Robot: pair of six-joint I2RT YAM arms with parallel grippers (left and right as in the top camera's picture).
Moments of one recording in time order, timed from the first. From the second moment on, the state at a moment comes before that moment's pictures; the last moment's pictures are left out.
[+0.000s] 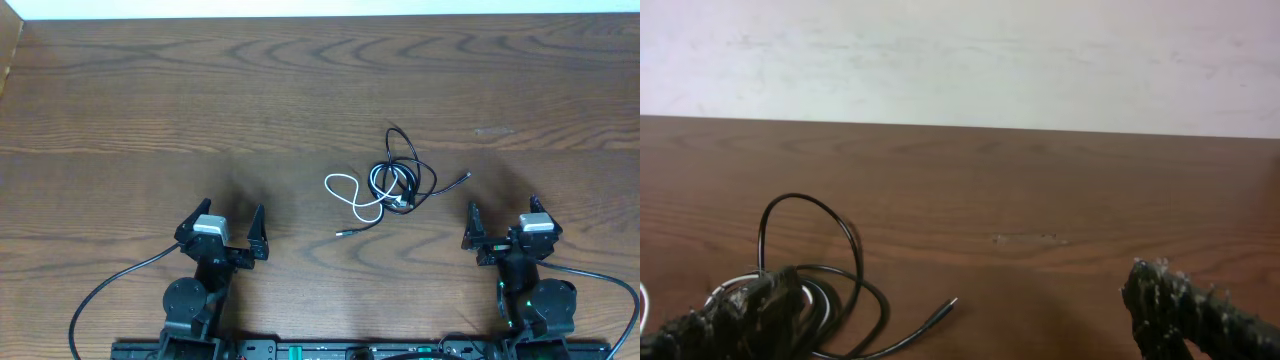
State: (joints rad) left arm -0.15 0.01 0.02 -0.11 0.05 -0.12; right arm 0.10 0.01 0.01 -0.07 0.03 0.01
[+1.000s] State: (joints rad) left arm -0.15 0.01 0.02 -0.11 0.05 -0.13; right arm 0.10 0.01 0.01 -0.07 0.03 0.01
